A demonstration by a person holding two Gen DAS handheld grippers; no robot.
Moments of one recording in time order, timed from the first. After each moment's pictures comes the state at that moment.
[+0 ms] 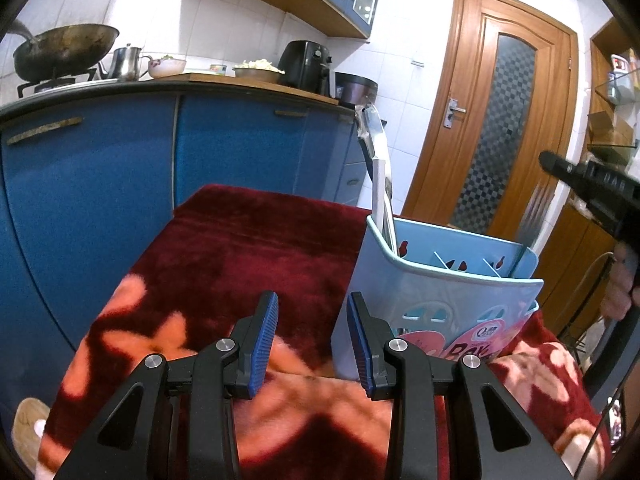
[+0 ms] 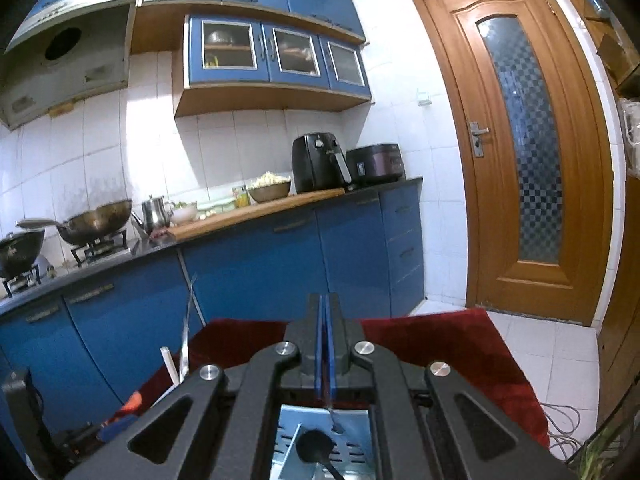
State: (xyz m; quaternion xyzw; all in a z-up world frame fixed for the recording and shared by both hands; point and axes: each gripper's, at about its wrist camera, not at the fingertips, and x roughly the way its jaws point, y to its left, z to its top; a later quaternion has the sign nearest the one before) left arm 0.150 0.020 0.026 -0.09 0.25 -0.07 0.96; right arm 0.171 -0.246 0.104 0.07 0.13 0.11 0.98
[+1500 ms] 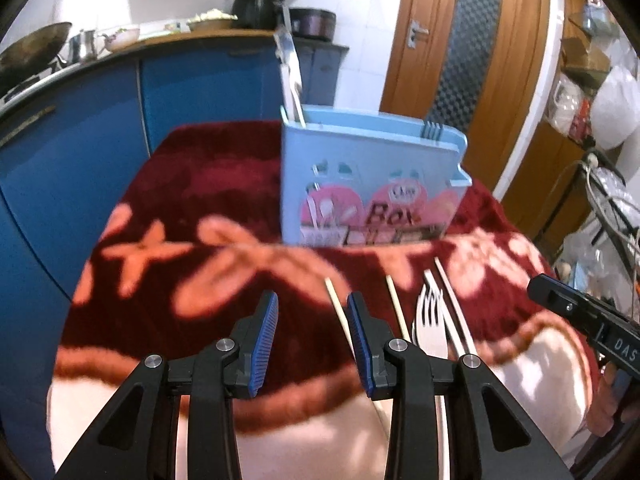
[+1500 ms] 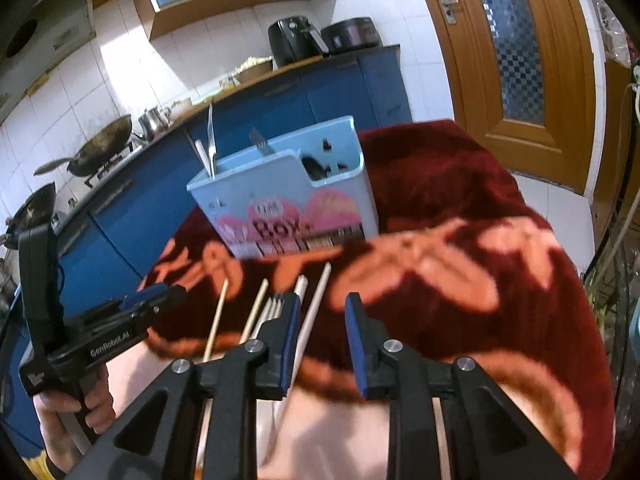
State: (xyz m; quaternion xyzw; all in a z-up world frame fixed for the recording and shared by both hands) left arm 0.077 -0.020 0.024 -0.01 0.38 -0.12 0.92; right arm 0.023 -0.257 0.017 0.13 0.35 0.12 0.92
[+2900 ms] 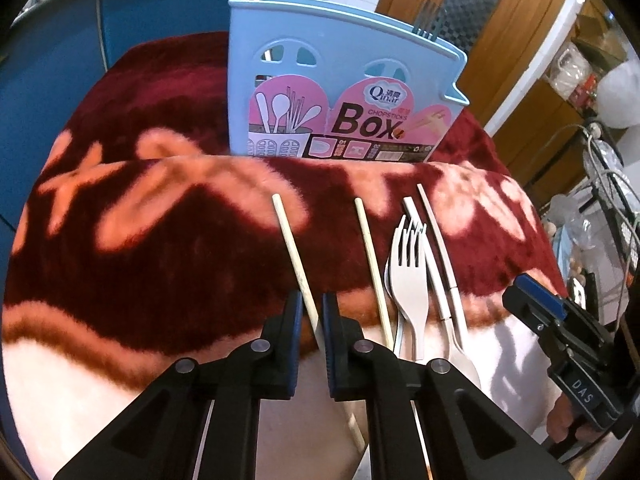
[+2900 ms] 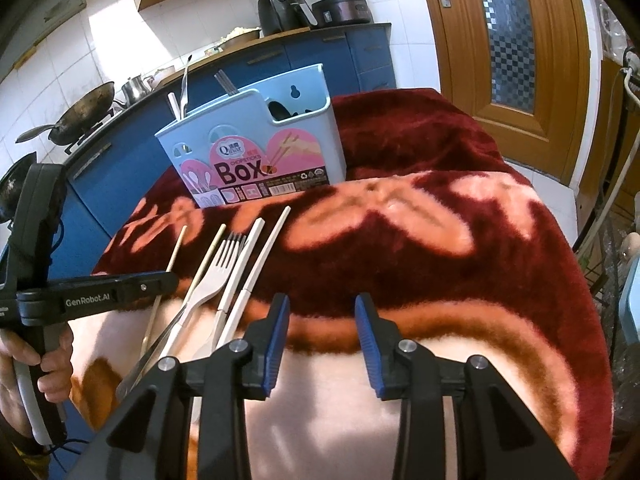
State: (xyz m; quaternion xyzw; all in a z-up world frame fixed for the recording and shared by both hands) left arm 0.096 -0.043 -0.010 -0.04 0.51 -0.16 0.84; right arm 0.013 -0.264 -0.013 0.10 0.39 0.09 0.91
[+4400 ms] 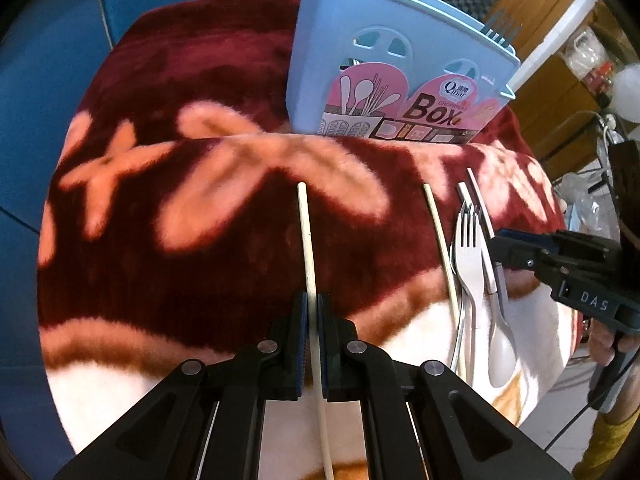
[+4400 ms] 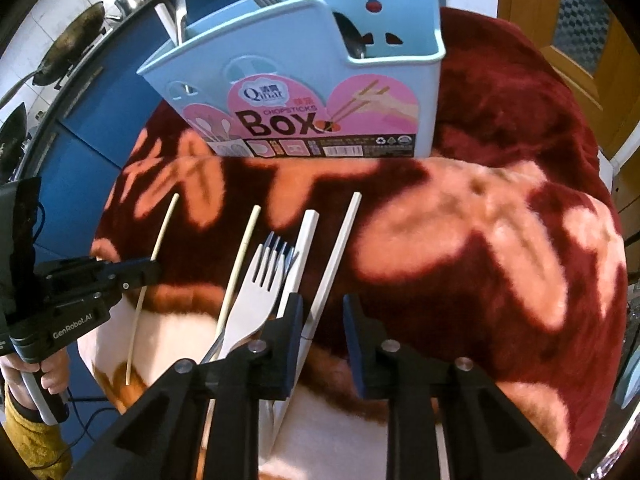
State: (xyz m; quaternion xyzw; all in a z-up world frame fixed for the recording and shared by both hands) left arm 0.126 -0.010 -0.013 0.00 0.59 -0.16 0.79; right arm 0.111 -0.211 -0.009 0.05 0.59 0.15 0.79
